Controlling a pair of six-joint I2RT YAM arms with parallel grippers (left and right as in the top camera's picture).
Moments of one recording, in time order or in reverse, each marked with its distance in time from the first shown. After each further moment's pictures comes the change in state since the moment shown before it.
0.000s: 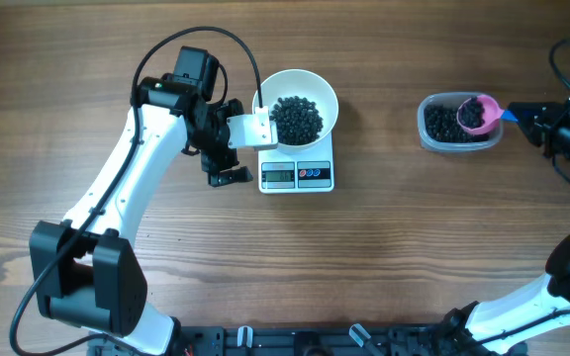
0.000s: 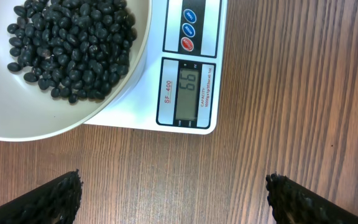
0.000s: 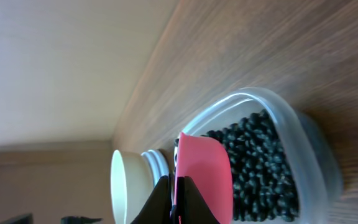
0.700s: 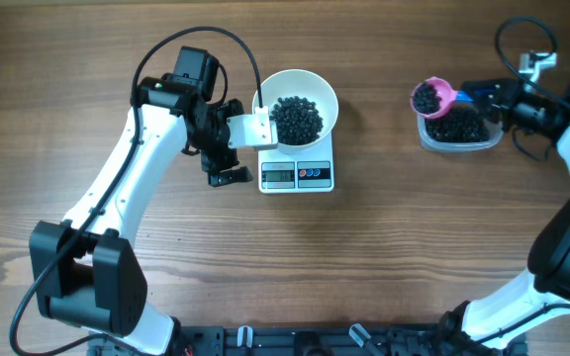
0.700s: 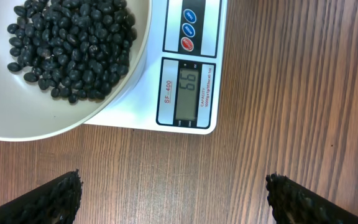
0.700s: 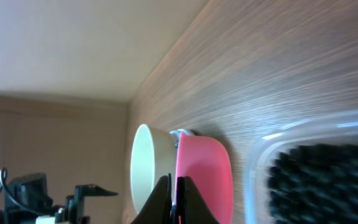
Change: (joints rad) left arm 0.000 0.000 0.000 0.000 0.000 0.000; right arm 0.225 0.000 -0.003 0.151 -0.060 0.098
